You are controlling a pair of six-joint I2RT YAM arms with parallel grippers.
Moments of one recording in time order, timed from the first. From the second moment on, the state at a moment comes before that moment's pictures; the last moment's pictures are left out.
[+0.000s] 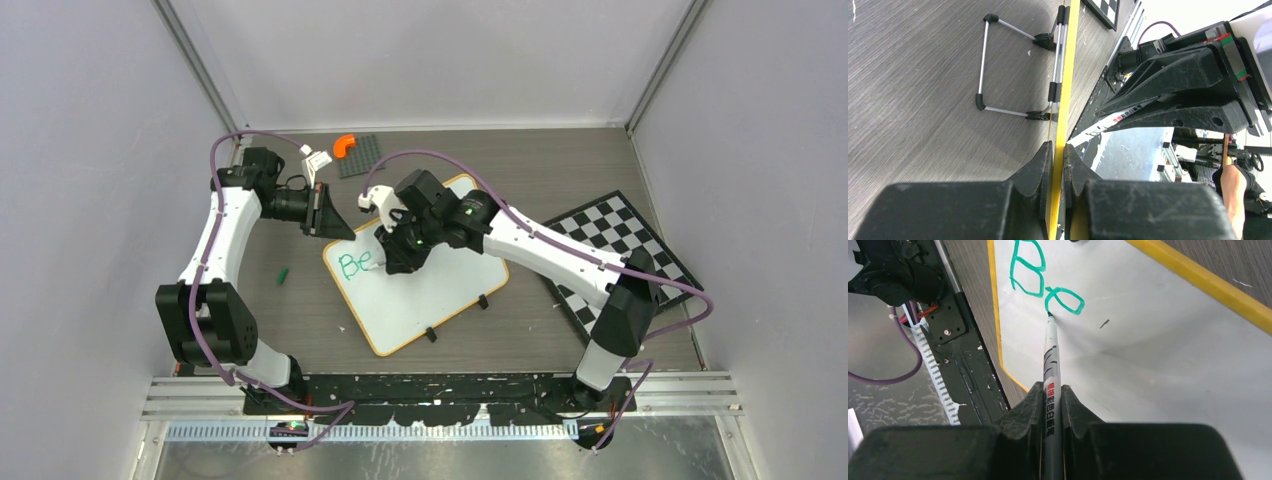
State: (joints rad) left arm 0.03 1.51 1.37 -1.18 1.12 0.39; right arm 0.95 1.71 1.63 -0.73 -0.31 -0.01
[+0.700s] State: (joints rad) left arm 0.03 1.51 1.37 -1.18 1.13 0.38; right arm 0.91 1.67 1.63 -0.77 -0.28 -0.03
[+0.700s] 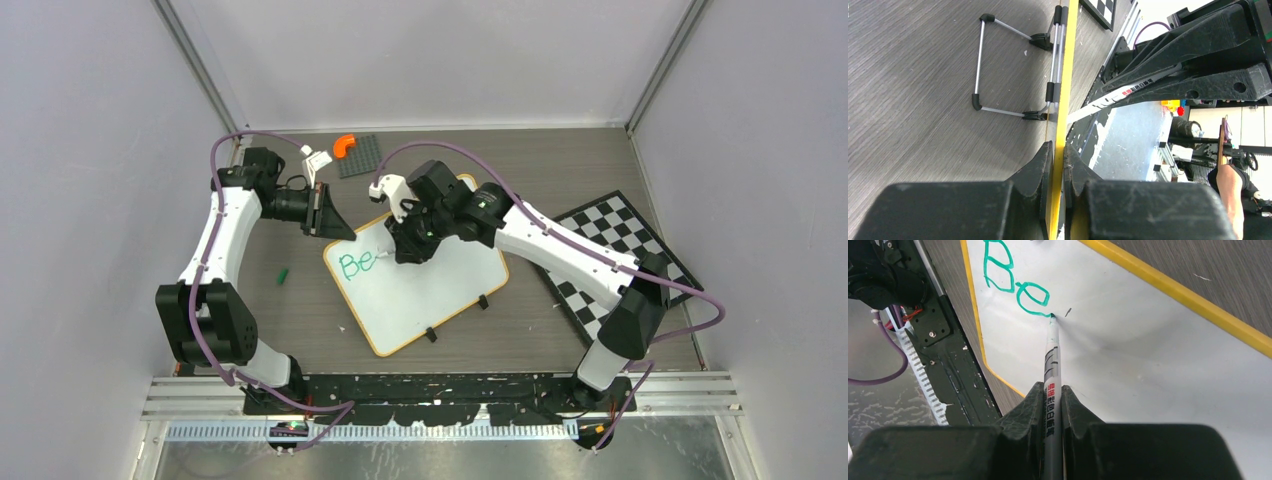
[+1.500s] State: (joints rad) left arm 0.03 1.51 1.37 -1.18 1.13 0.37; right arm 0.89 1.67 1.67 -0.77 -0.27 -0.05
